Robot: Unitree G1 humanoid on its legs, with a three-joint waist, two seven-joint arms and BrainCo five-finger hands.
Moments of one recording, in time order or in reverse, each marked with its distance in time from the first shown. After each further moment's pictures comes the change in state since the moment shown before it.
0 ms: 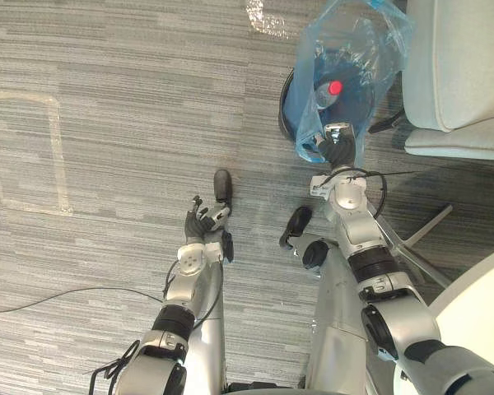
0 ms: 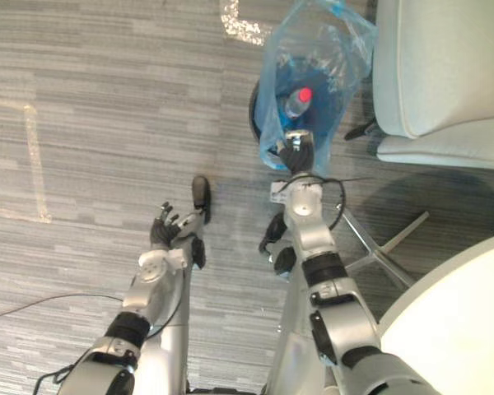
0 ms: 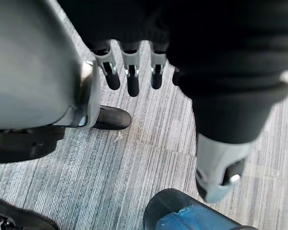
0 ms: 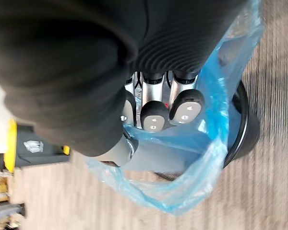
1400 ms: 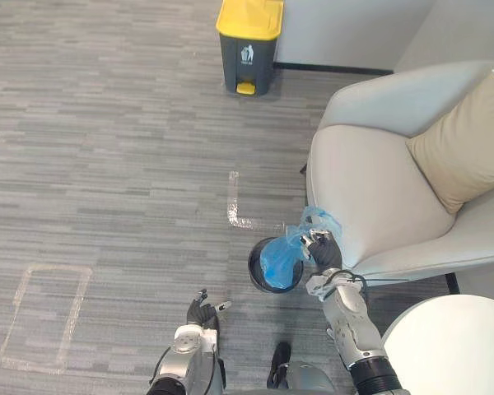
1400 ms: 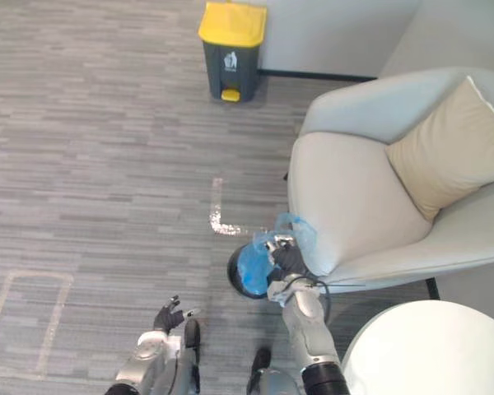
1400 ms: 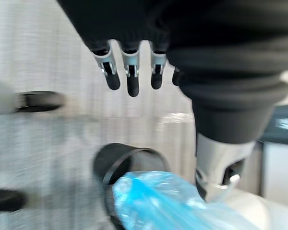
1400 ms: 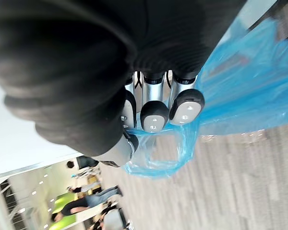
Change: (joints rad) left arm 0.363 0.045 -0.098 -0.012 0.162 0.057 -0.152; right arm 0.621 0.092 0.025 -0.265 0.176 0.016 0.311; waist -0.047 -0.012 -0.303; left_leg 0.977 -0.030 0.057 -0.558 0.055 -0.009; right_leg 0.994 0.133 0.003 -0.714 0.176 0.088
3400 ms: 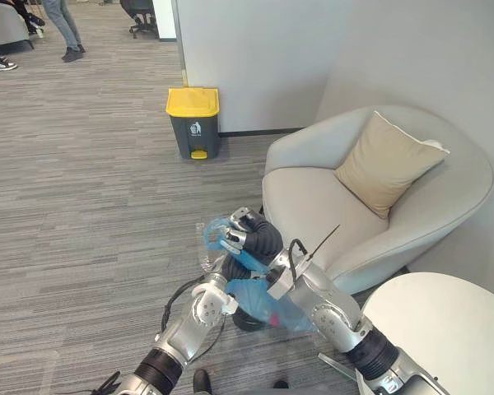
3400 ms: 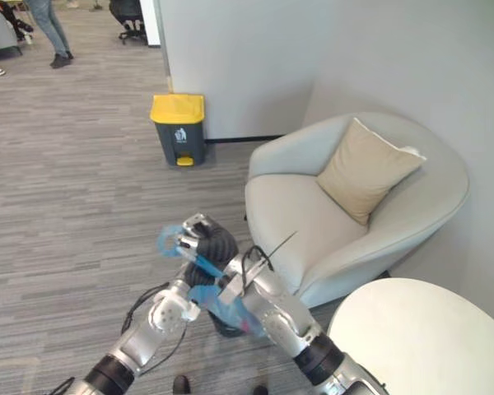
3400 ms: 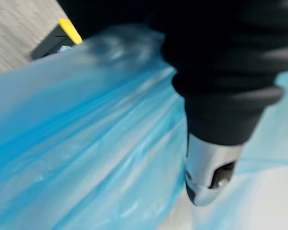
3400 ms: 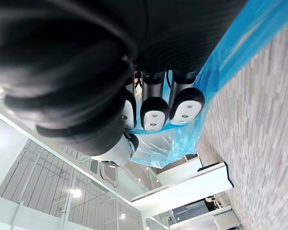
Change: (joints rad) left arm -0.146 0.104 -0.279 -0.224 0.463 -0.065 0.079; right arm -0.220 -0.141 0.536 -0.276 0.449 0.067 0.205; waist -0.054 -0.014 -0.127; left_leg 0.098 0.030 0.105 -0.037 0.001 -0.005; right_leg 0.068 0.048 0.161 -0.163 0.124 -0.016
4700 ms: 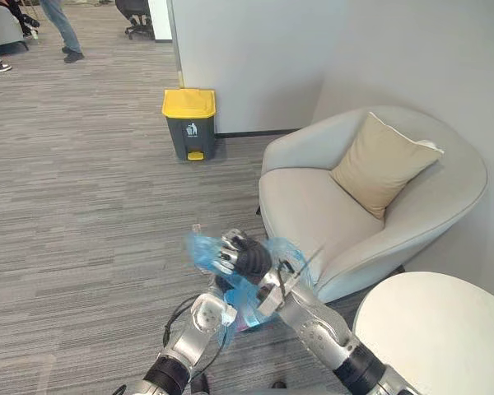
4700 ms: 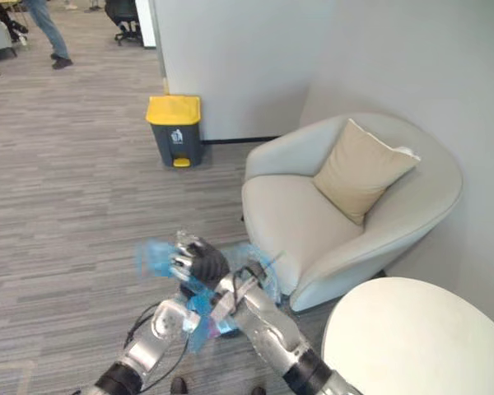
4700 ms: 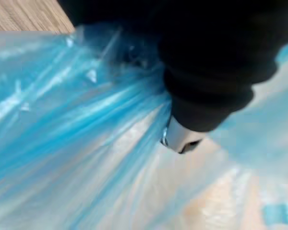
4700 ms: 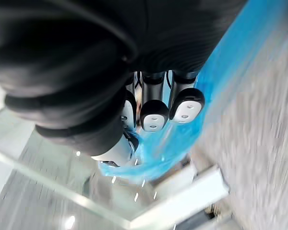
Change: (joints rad) left arm 0.045 -0.042 0.086 0.047 -0.199 0.025 0.012; right arm 0.166 0.032 -0.050 0.121 -0.059 -0.012 0.035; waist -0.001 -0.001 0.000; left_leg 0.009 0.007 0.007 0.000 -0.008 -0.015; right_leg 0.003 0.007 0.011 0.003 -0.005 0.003
